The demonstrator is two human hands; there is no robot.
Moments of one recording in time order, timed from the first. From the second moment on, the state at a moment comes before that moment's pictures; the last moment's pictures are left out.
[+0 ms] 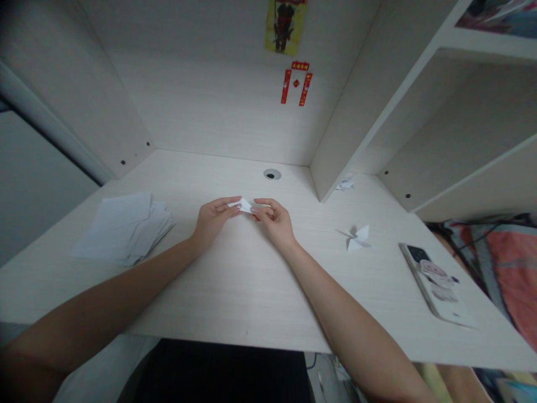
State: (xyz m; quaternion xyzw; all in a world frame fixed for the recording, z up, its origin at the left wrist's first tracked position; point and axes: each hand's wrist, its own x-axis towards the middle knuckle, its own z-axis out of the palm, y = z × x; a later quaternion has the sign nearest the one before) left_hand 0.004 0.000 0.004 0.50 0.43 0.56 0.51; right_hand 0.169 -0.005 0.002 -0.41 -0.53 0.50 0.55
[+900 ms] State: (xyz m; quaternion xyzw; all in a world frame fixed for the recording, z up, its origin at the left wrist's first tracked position) left_hand 0.006 0.000 -0.001 0.58 0.42 0.48 0.51; right_hand 0.161 -0.007 -0.007 -0.39 -0.48 0.51 0.59
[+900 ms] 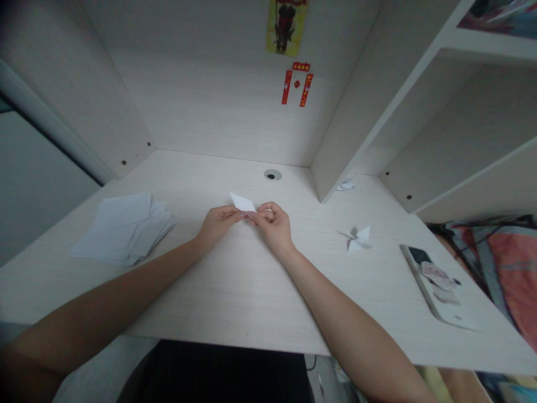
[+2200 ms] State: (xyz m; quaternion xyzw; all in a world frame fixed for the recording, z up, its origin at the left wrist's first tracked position) left_hand 0.003 -0.002 0.004 0.55 0.45 0.49 0.50; right_hand 0.157 -0.014 0.001 -0.39 -0.53 0.49 0.57
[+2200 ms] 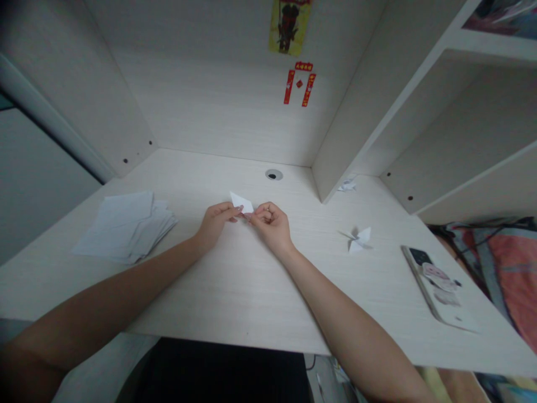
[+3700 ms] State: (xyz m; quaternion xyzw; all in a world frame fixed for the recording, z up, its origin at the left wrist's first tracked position) left_hand 0.005 0.003 -0.001 0.56 0.47 0.51 0.46; right_hand 0.160 -0.012 0.000 -0.38 -0.58 0.50 0.52
